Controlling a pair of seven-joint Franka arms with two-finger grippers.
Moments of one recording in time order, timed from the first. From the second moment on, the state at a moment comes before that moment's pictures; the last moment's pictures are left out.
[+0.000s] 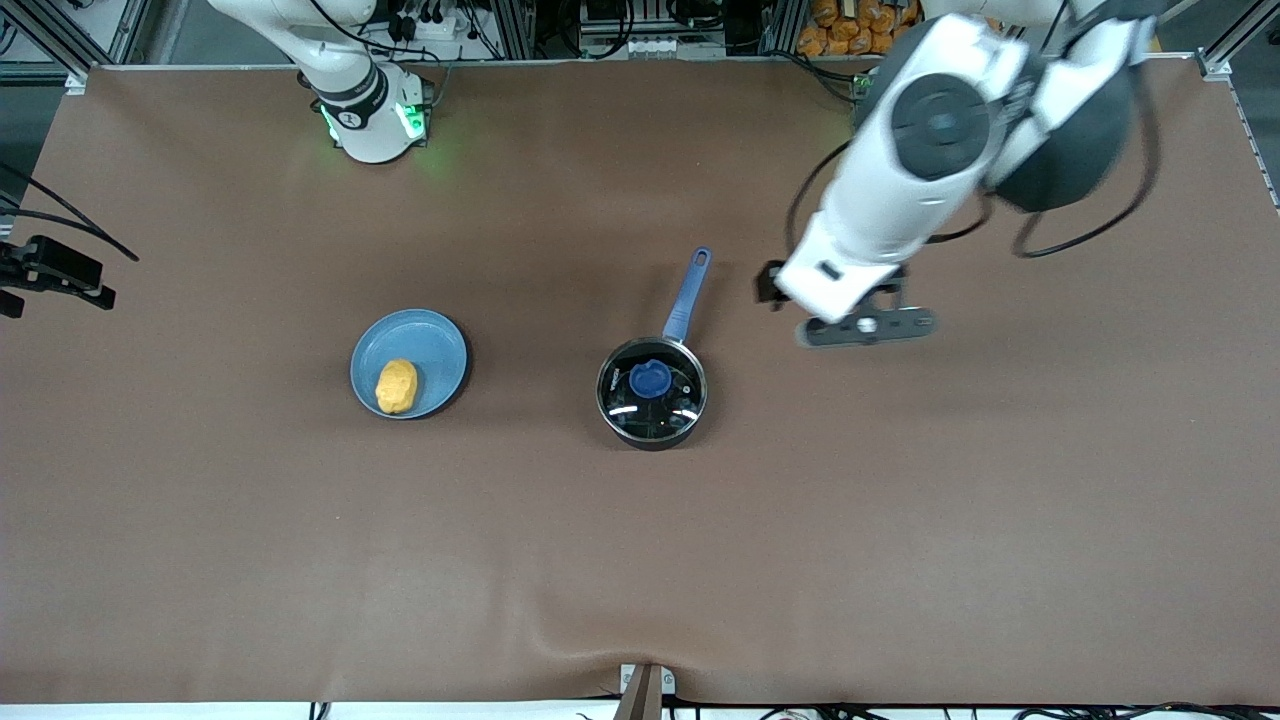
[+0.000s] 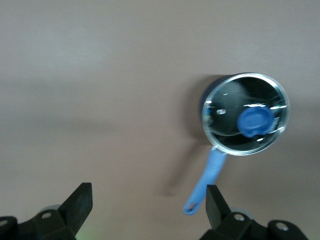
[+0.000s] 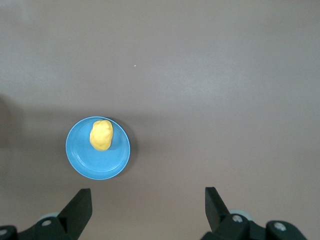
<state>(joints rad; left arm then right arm) -0.47 0.34 -0.14 -1.41 -0.01 1.69 -0.71 -0.10 0.10 0.00 -1.45 0.02 1.56 -0.19</state>
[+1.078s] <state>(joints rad) -0.72 0.72 -0.04 -1.29 -0.01 2.12 -0.97 0.05 0.13 0.00 -1.50 0.02 1.67 0.04</state>
